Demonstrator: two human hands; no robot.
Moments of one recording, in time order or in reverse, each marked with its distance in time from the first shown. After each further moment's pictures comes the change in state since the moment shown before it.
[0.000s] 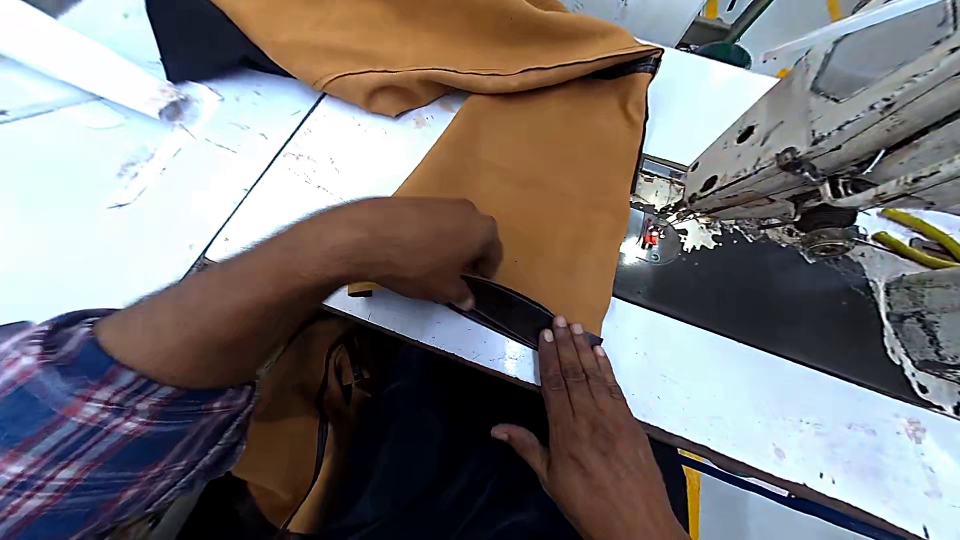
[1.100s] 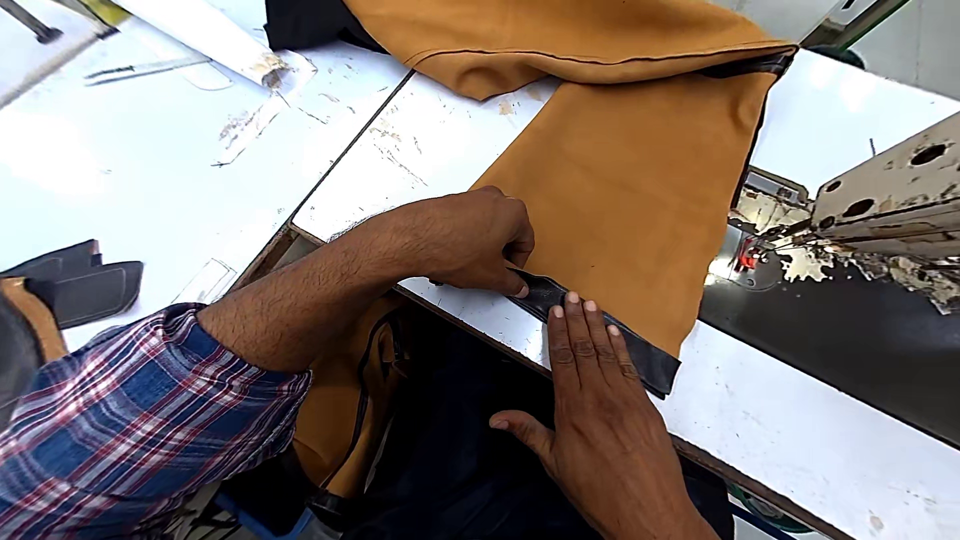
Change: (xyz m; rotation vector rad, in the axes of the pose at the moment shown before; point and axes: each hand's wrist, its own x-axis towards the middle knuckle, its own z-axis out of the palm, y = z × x) left_hand -0.024 -0.037 0.029 -0.176 0.180 -0.097; right_hand 0.045 -0.034 0.003 0.020 -0.062 -0.077
